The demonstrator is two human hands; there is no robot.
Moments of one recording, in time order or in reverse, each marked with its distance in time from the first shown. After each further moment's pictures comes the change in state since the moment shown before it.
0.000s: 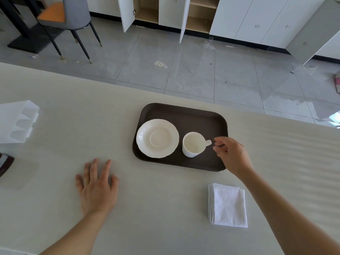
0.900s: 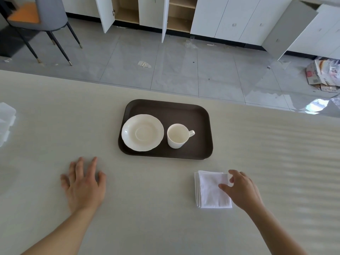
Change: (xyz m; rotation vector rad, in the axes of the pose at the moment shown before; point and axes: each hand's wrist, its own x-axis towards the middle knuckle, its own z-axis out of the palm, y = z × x) left_hand -0.001 -0.003 0.006 -0.021 0.025 0.020; right_hand -0.133 0.057 -0.016 -0.285 -0.169 0.461
